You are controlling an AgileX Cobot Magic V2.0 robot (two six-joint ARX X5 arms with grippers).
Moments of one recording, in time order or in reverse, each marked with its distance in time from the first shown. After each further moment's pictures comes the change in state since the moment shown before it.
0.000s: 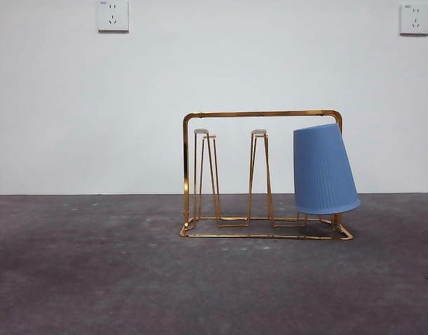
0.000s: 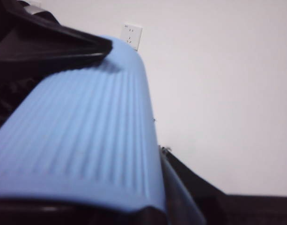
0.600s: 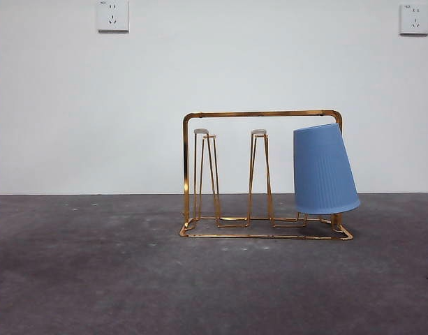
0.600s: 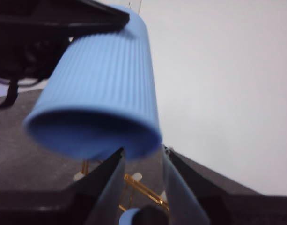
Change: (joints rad) left arm 0.131 -0.003 0.000 -0.071 0.009 0.022; right arm 0.000 -0.023 -0.002 -0.136 0.026 0.030
